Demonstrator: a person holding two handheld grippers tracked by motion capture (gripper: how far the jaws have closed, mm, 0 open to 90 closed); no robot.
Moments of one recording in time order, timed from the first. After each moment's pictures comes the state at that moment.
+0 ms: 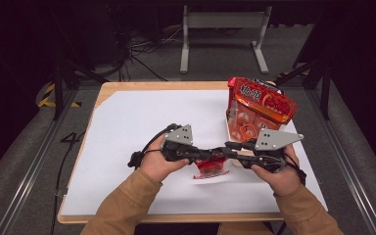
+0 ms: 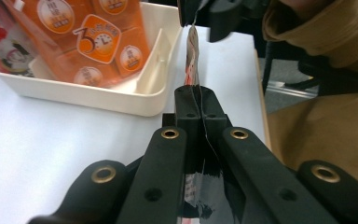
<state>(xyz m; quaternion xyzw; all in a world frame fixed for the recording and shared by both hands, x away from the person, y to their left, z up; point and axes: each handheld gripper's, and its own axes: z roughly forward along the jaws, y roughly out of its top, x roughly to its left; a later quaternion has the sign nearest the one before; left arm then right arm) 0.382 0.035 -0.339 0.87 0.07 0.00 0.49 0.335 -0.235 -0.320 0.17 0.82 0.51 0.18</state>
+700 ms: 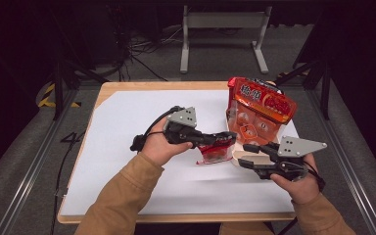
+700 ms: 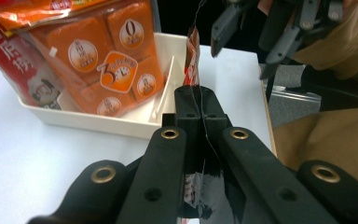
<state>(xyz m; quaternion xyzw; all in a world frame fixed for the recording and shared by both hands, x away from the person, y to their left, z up) 0.406 0.026 -0.303 0.86 0.05 0.00 0.50 0.322 -0.279 -0.334 0.19 0.80 0.55 0.16</state>
